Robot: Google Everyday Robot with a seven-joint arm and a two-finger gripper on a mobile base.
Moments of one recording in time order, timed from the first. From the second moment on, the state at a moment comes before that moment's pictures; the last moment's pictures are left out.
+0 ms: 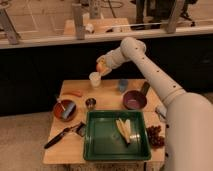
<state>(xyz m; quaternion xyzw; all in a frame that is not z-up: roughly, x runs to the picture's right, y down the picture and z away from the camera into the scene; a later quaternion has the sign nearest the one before) -0.018 -0.134 0.845 -0.10 -0.35 -0.01 0.93</state>
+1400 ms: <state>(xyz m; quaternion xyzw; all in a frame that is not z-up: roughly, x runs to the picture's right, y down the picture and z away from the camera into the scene) -0.025 -0.132 0.893 -0.05 -0.30 0.05 0.95</state>
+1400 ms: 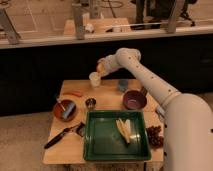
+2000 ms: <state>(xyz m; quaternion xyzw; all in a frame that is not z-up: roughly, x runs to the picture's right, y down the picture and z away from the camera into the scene) -0.046 -0.131 0.907 -0.05 -0.31 0.06 0.95</state>
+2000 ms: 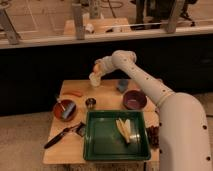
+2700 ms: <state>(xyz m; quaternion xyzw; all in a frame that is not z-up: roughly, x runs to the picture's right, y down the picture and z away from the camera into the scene) -0.061 -0.125 0.923 -0.06 -0.33 0.07 0.94</state>
